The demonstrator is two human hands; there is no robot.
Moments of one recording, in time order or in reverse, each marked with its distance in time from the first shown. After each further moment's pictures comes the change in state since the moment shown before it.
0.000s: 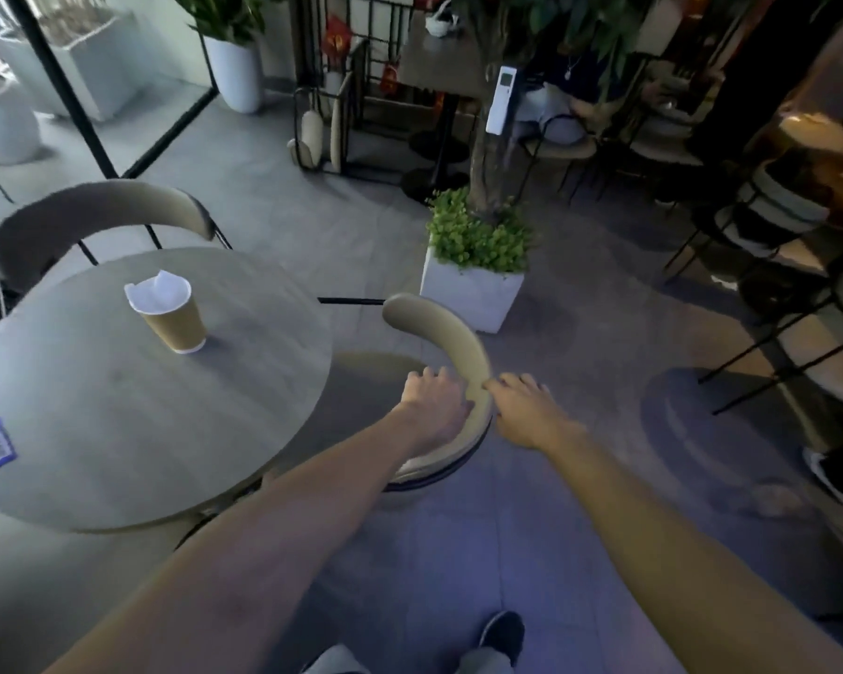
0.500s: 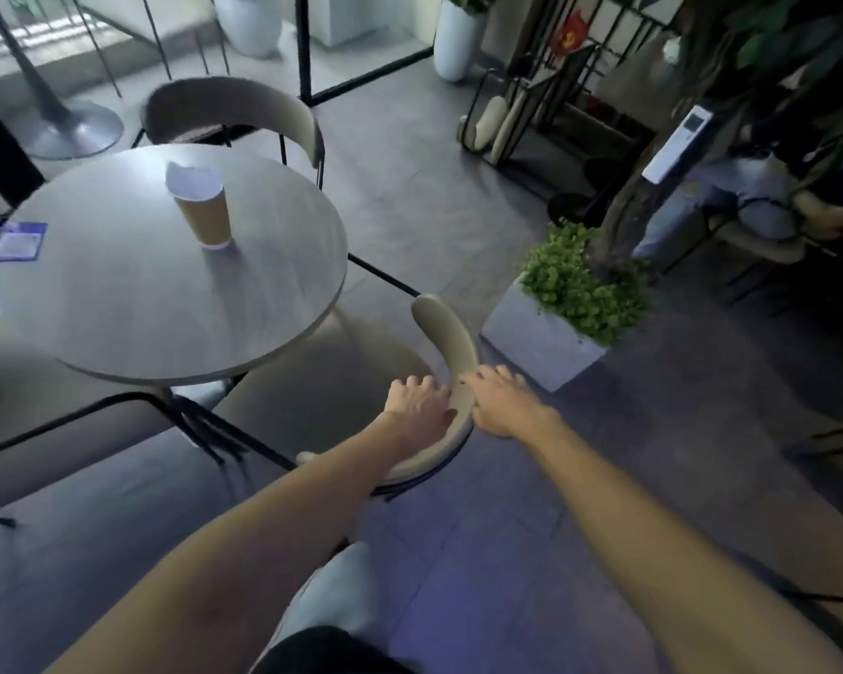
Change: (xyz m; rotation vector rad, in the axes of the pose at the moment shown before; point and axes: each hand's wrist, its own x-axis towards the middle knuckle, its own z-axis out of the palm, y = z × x) left_hand 0.134 0.068 0.020 -0.299 0.011 -0.532; right_hand 0.172 0.114 -0.027 -0.271 -0.081 -0.558
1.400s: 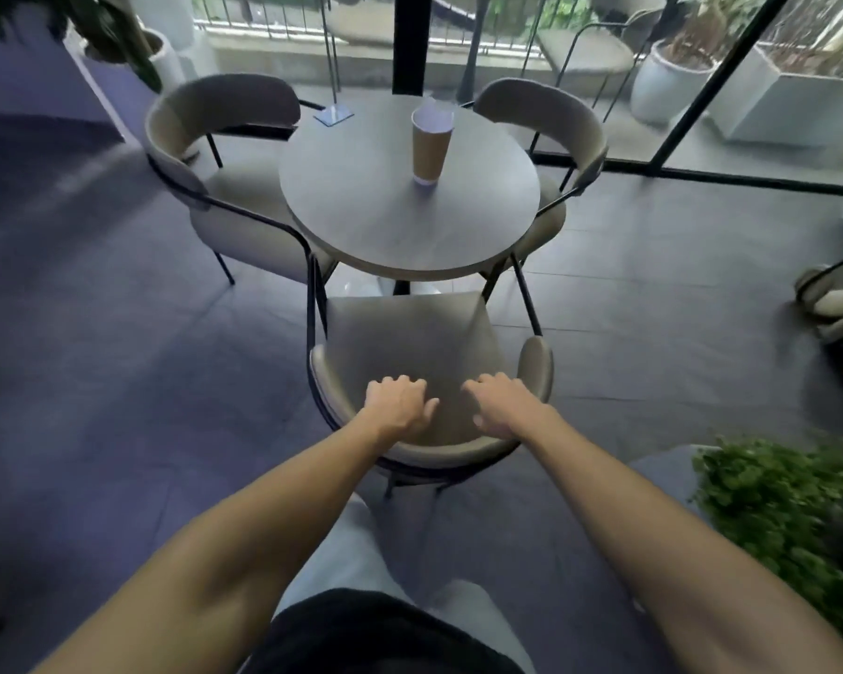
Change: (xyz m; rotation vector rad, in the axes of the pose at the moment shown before) left_hand 0.076 0.058 0.071 -0.367 0.129 -1.046; right_hand 0.168 0.067 0.011 -0.464 -0.077 -0.890
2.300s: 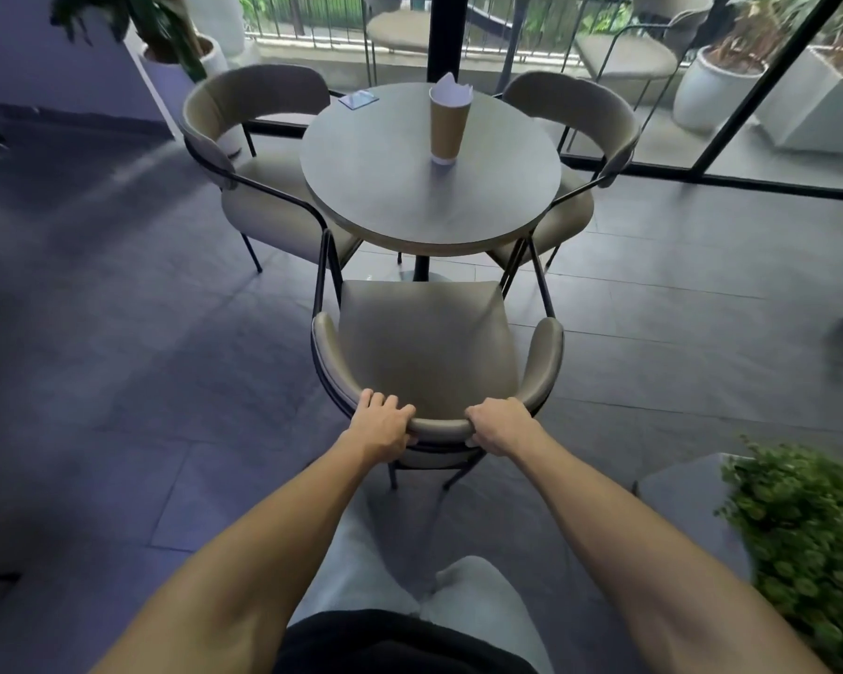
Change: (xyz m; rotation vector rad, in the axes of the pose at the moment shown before) left_hand -0.036 0.008 0.102 0.150 -0.079 0.025; right_hand 0.000 0.010 0.099 -0.156 0.003 -0.083
